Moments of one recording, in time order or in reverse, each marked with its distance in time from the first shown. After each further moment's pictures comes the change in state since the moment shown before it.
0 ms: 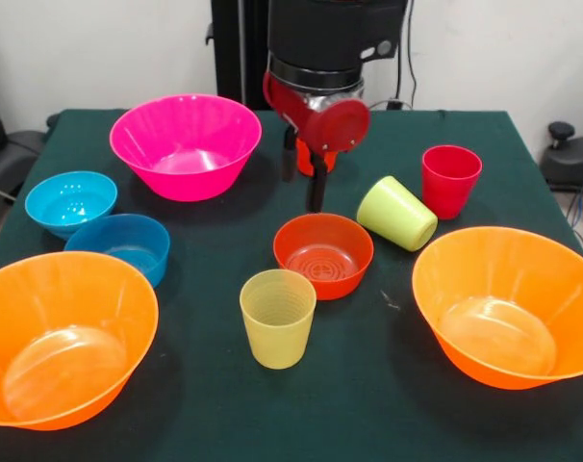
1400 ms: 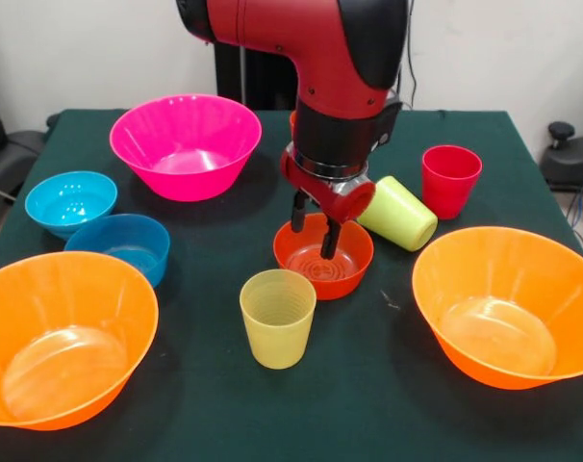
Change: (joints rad) arm -0.049 0.133 0.136 0.062 -0.257 -0.142 0.000
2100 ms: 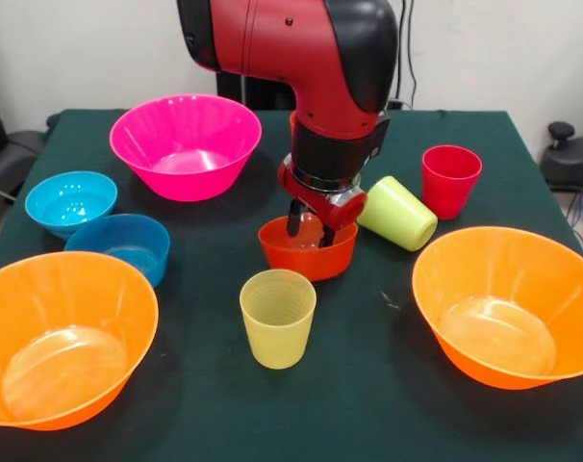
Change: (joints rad) arm -0.014 0.049 0.016 0.024 -0.072 -0.057 0.000
